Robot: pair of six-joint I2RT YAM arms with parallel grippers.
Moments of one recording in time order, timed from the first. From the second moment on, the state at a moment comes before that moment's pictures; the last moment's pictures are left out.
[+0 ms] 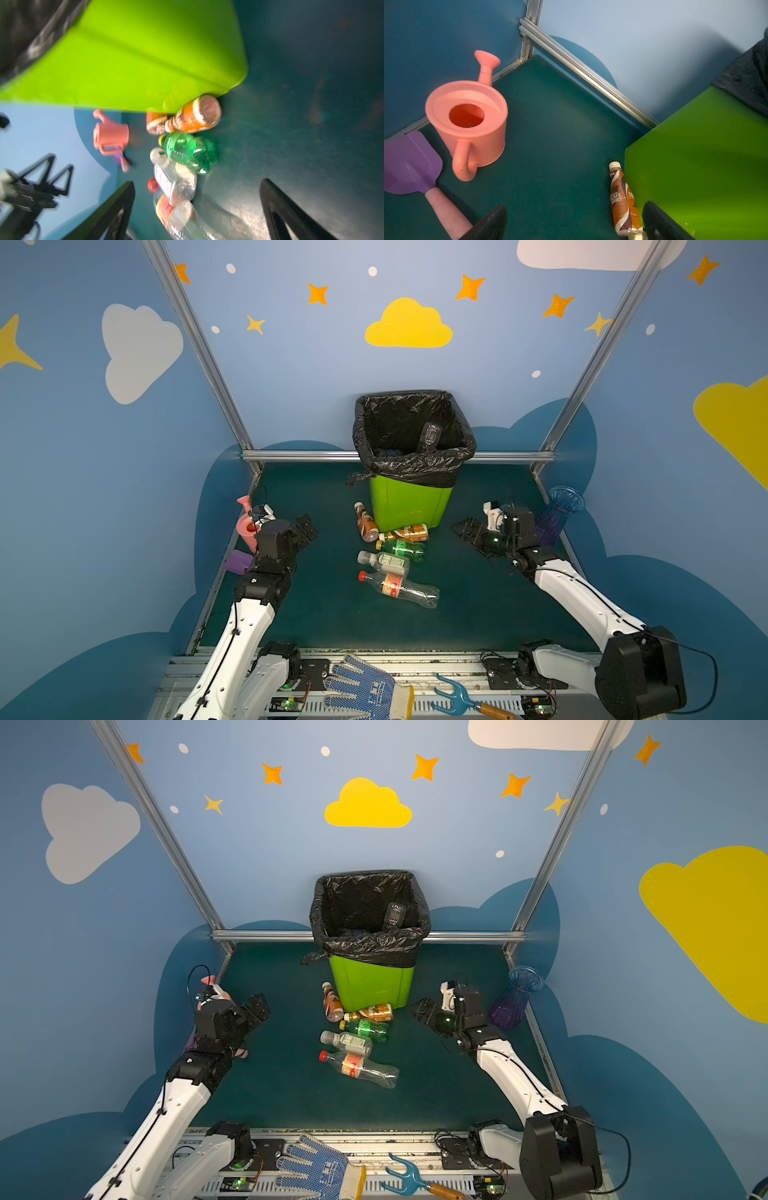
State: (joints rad) left arm -0.09 0.85 0.70 -0.31 -0.24 -0.65; right arm 0.35 1.19 0.76 -0.21 -0.41 0.68
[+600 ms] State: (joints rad) left arm -0.06 0.93 0.69 -0.29 -0.21 -0.73; right arm 0.92 1.52 1.06 -0.49 -0.16 0.20
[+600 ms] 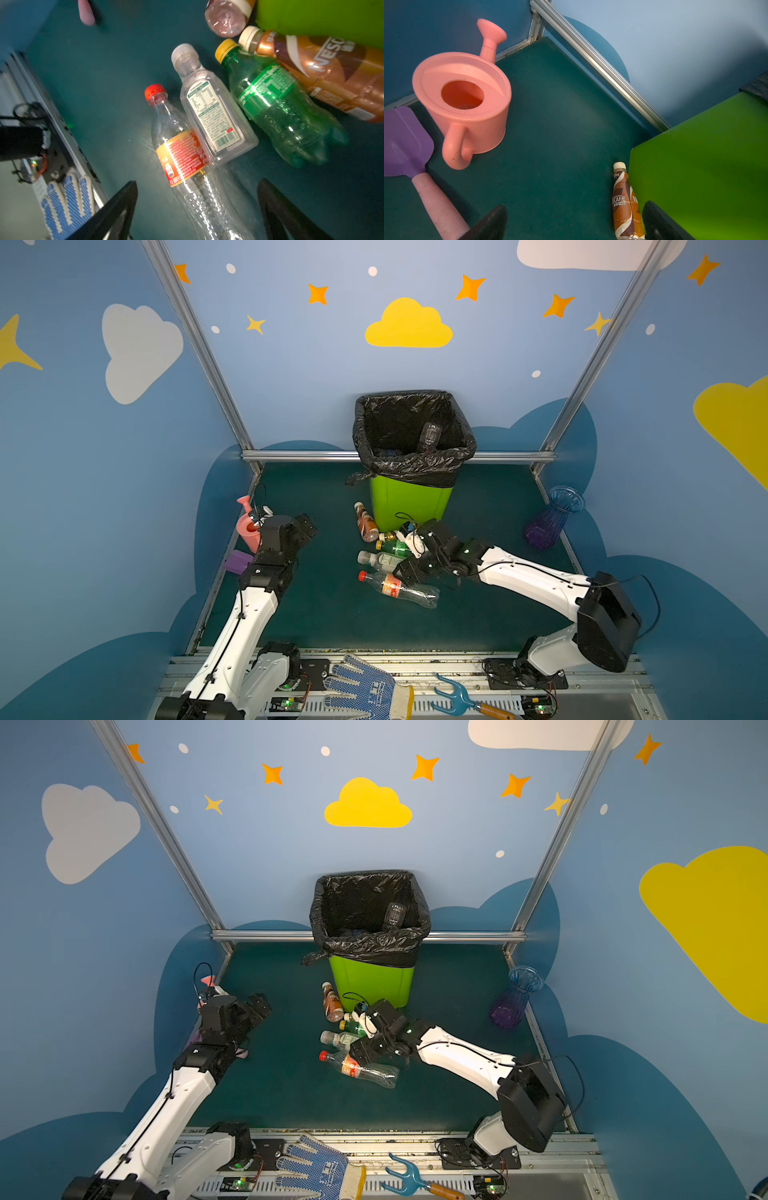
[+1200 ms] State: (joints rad) left arm -0.05 0.93 0.68 -0.29 -0.21 -0.73; right arm 1.11 1.88 1.36 -0.79 0.00 -0.01
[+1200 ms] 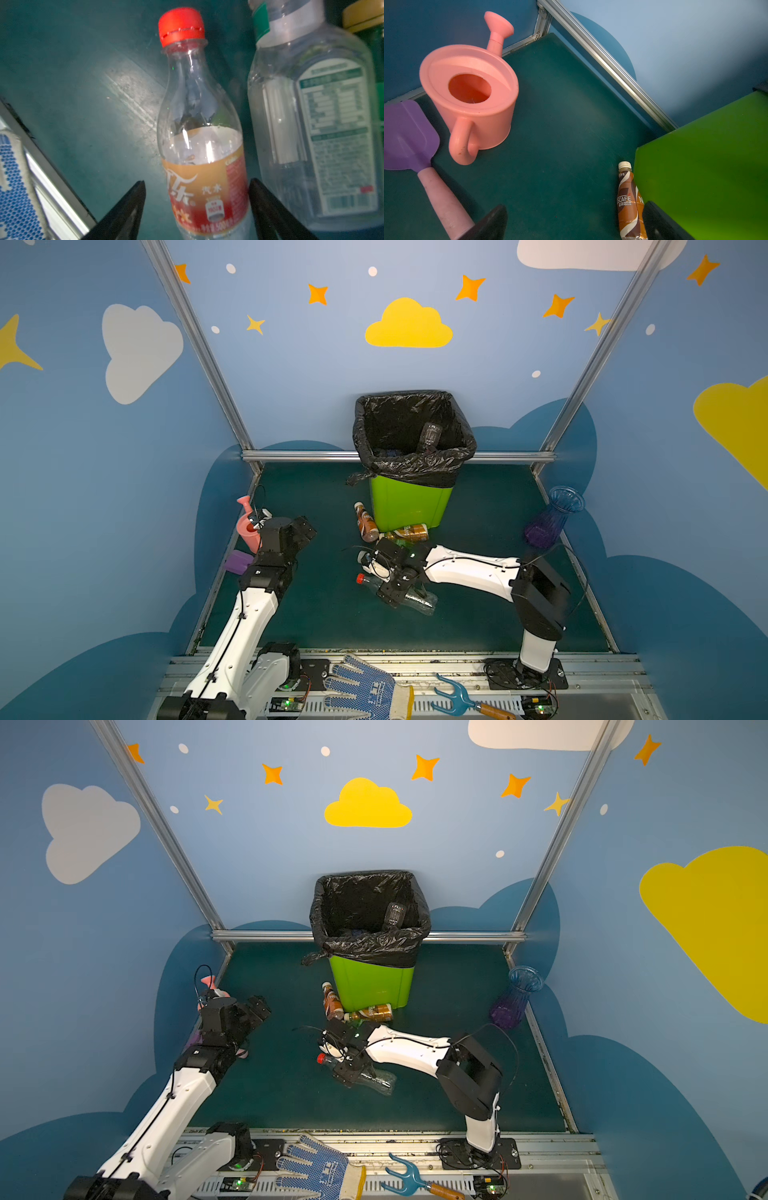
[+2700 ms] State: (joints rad) left arm -0.02 1.17 0.68 -0.29 -0.05 -0.70; right arm 1.03 1.35 2.09 -0.23 0.24 -0.68
